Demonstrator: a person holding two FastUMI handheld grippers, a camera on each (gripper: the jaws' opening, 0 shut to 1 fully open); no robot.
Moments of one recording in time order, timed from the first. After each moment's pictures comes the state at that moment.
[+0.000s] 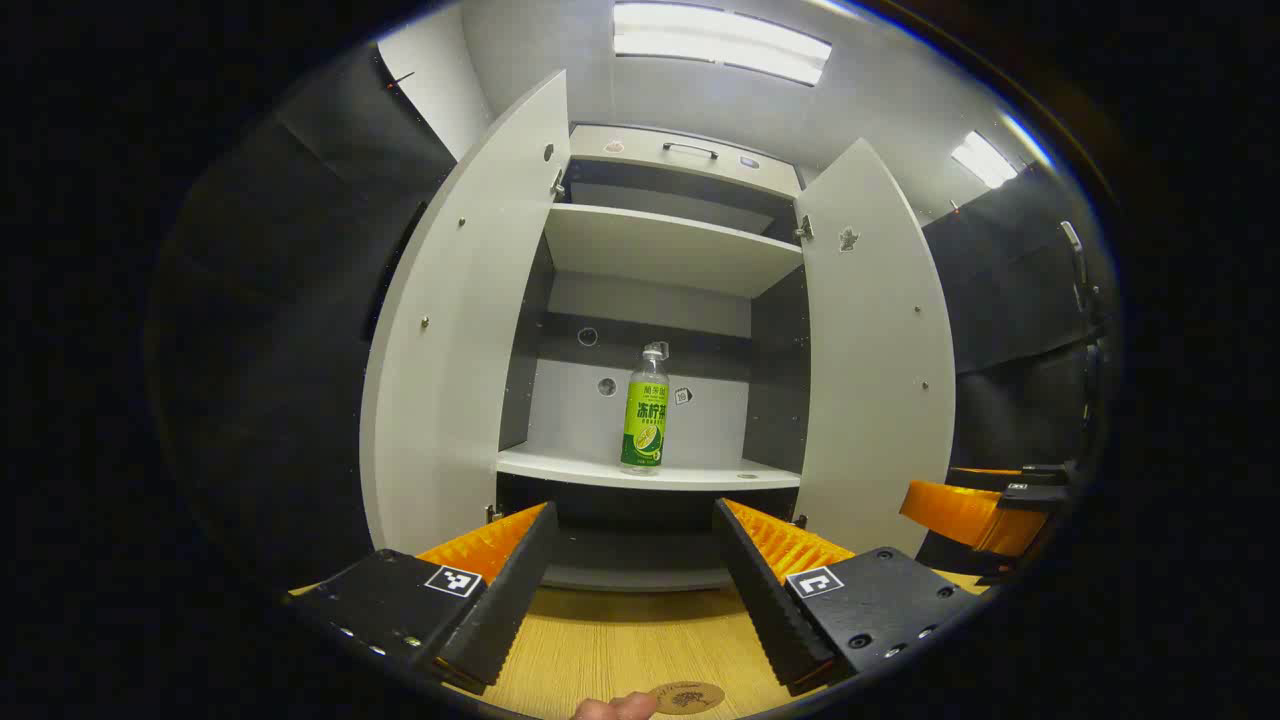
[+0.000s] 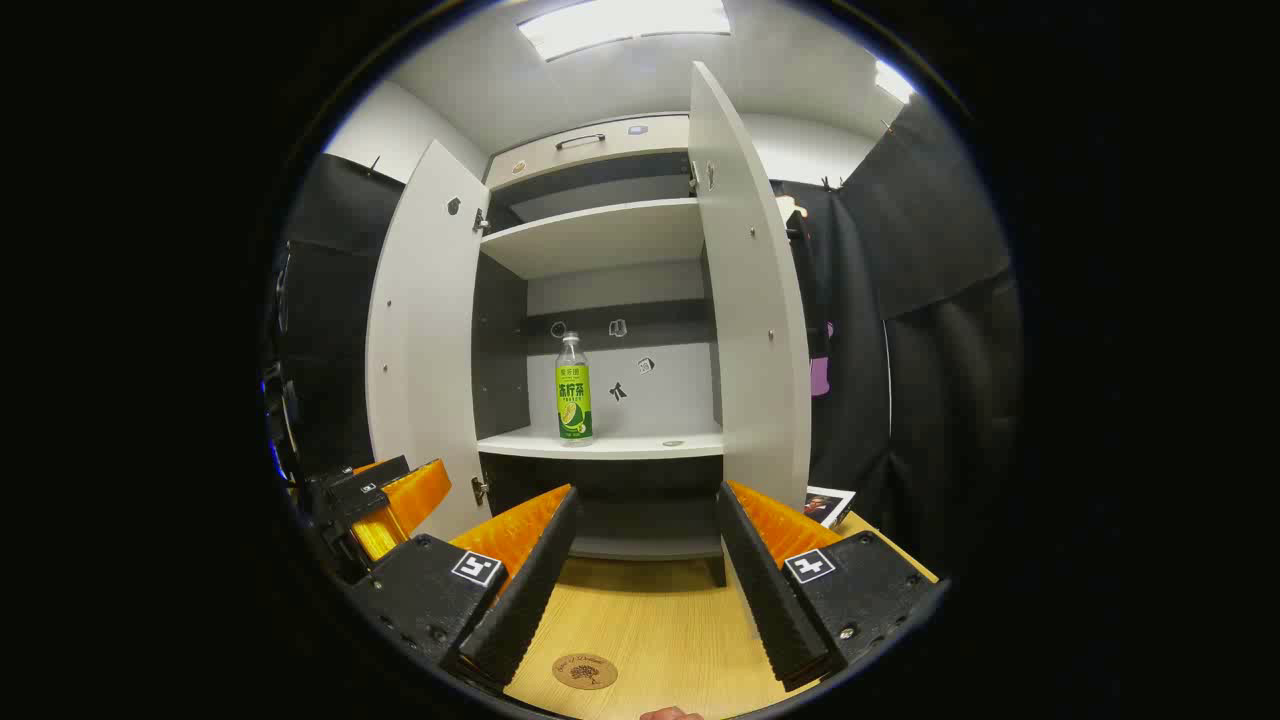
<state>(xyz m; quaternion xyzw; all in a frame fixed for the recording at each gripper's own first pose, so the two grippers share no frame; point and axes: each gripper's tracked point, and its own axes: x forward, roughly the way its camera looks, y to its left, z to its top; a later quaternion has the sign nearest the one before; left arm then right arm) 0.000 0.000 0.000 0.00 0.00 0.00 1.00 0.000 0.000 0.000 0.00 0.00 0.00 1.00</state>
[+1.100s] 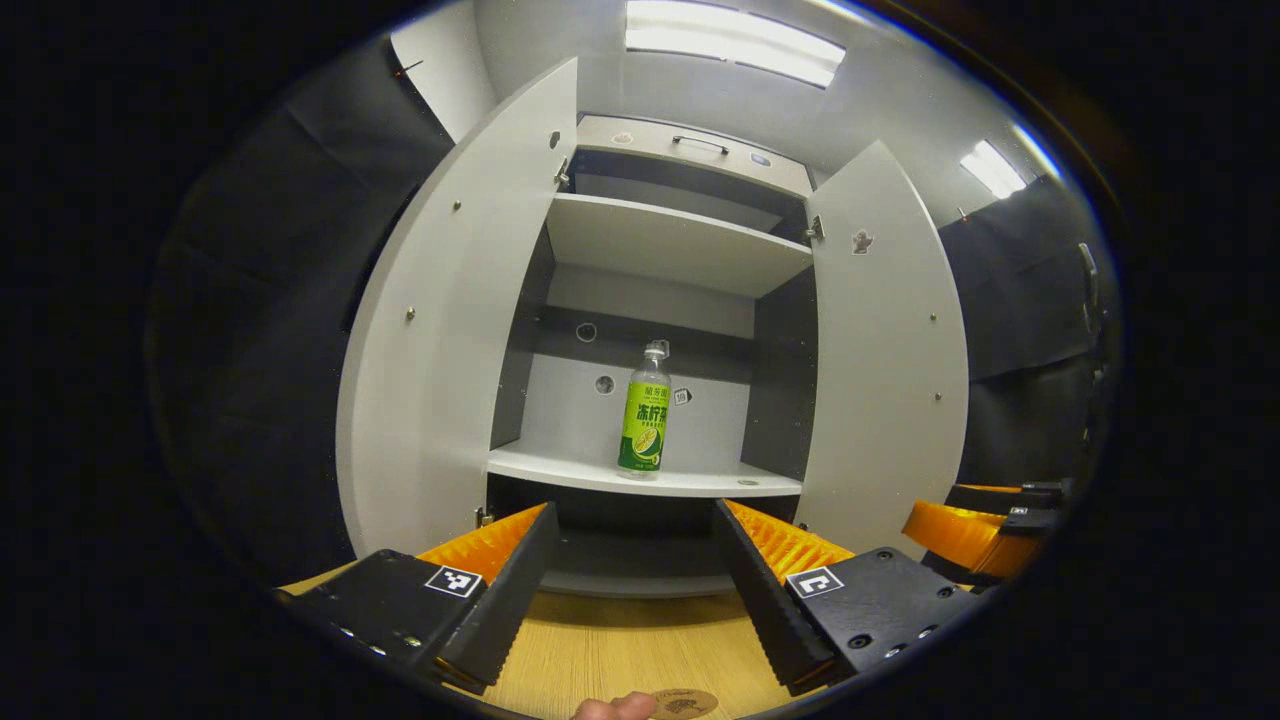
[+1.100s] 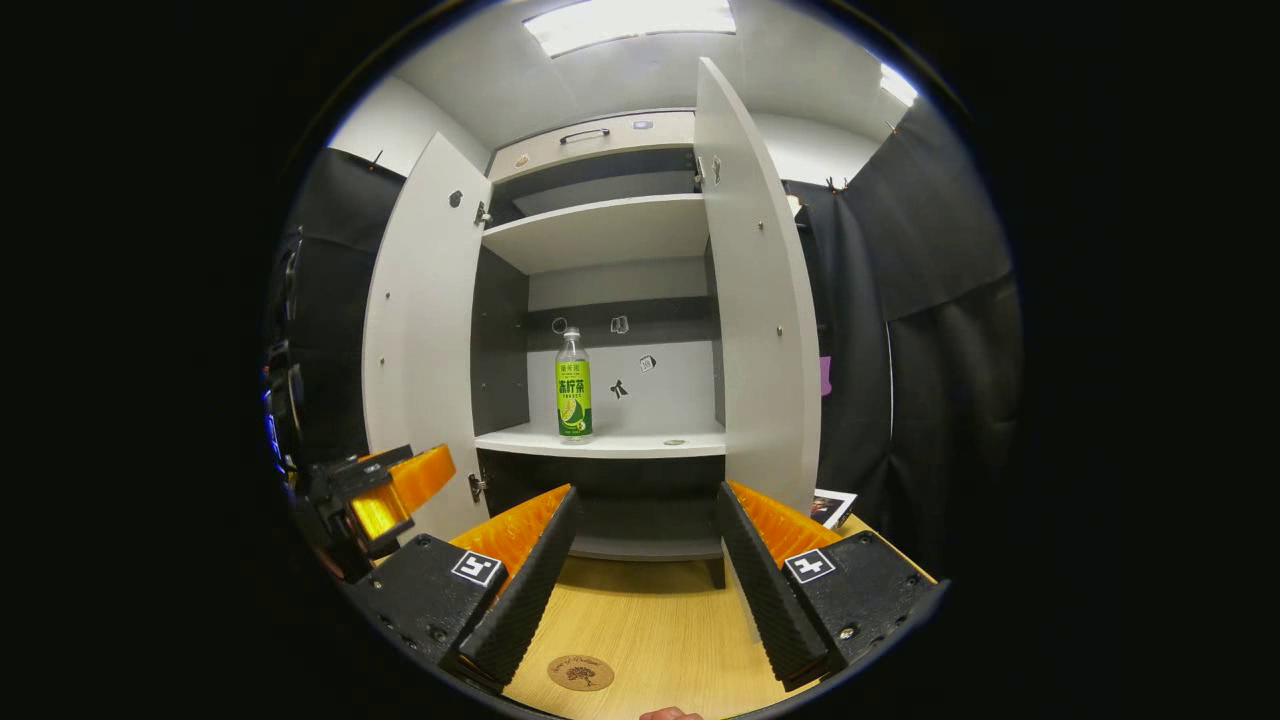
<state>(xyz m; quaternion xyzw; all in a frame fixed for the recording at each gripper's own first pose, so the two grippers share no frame) 0.035 0.004 0.005 -0.02 0.01 -0.02 1.00 0.012 0.000 -0.002 -0.01 0.00 0.00 1.00</state>
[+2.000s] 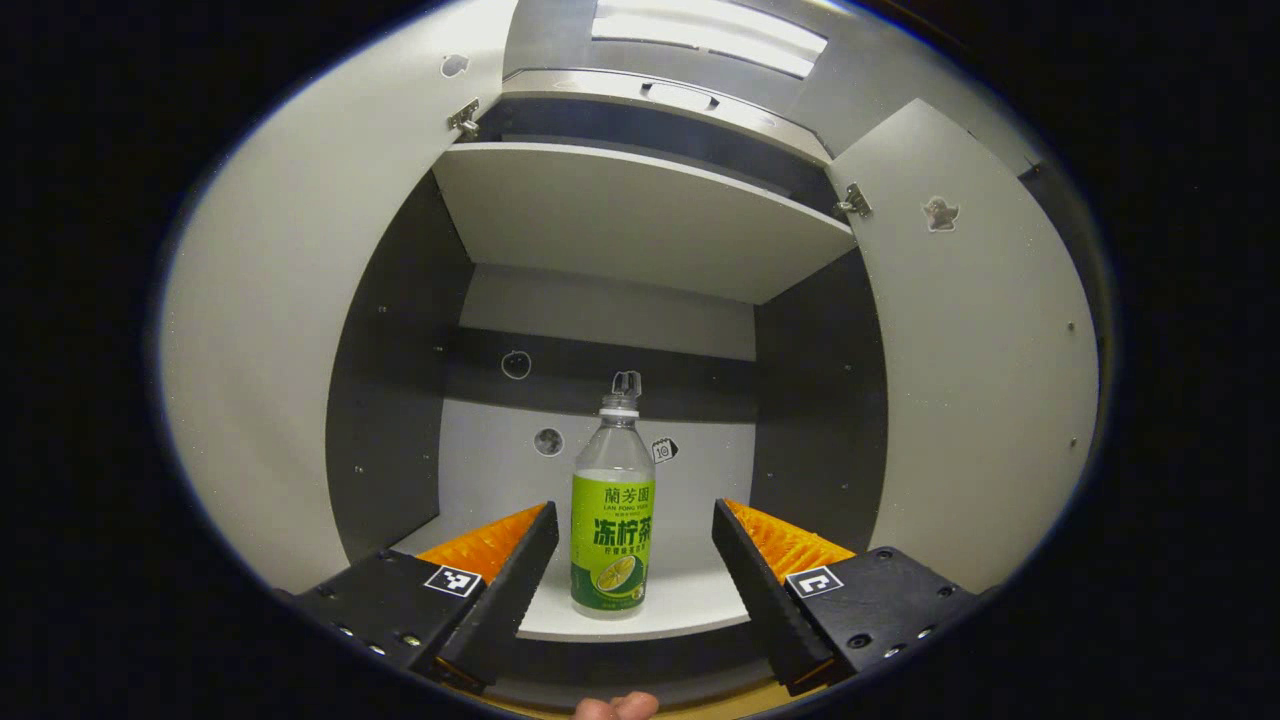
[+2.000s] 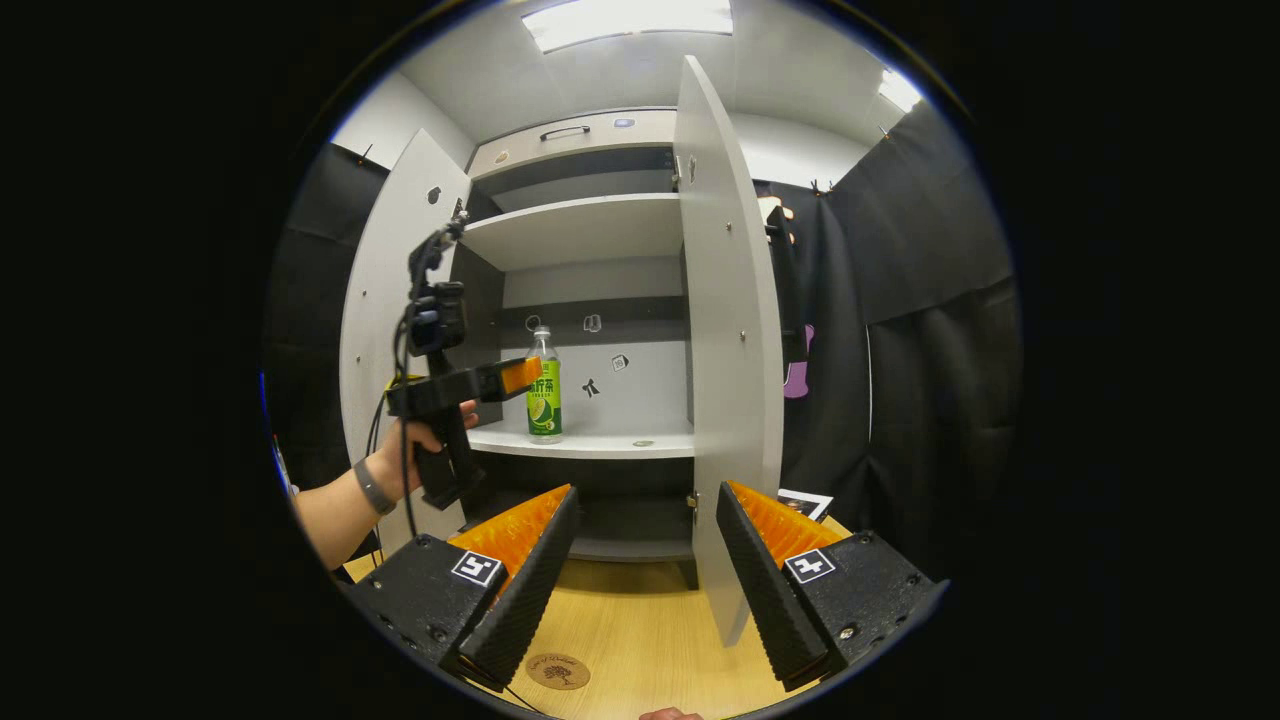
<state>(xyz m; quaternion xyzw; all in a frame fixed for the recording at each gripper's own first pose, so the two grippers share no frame) 0.275 -0.011 0.043 0.02 -0.03 -0.05 1.00 0.013 -0.030 0.004 -0.01 0.00 -0.04 1.00</state>
